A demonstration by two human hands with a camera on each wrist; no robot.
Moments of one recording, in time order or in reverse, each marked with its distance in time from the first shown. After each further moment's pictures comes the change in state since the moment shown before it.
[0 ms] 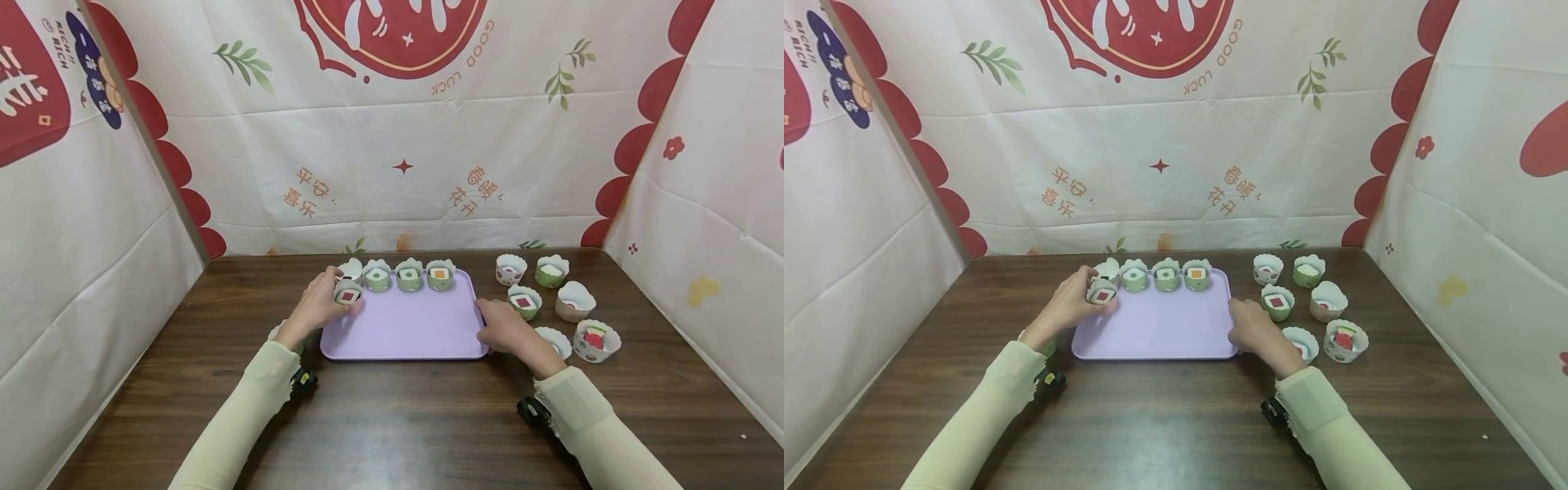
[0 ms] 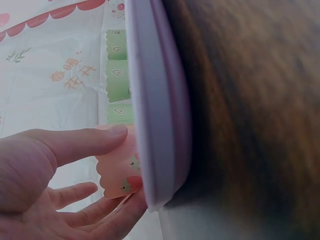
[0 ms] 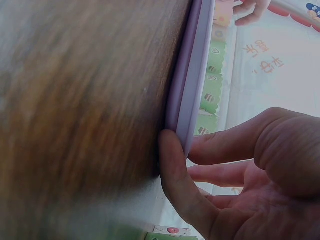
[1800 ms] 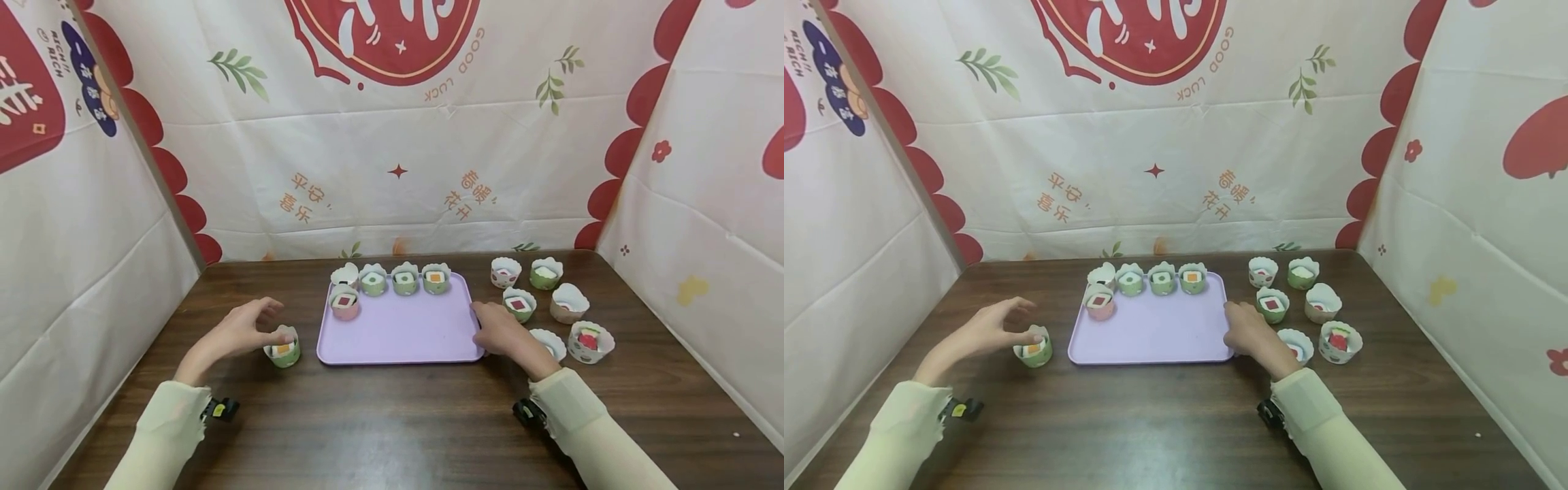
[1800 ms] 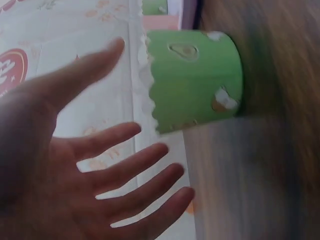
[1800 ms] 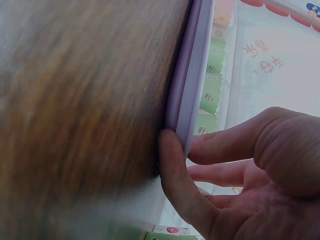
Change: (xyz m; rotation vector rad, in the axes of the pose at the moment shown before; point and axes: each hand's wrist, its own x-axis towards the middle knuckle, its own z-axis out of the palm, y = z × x) left_hand -0.069 -0.069 -0.089 0.068 -0.216 0.032; right_hand -0.001 0.000 0.002 0.012 -0.001 0.021
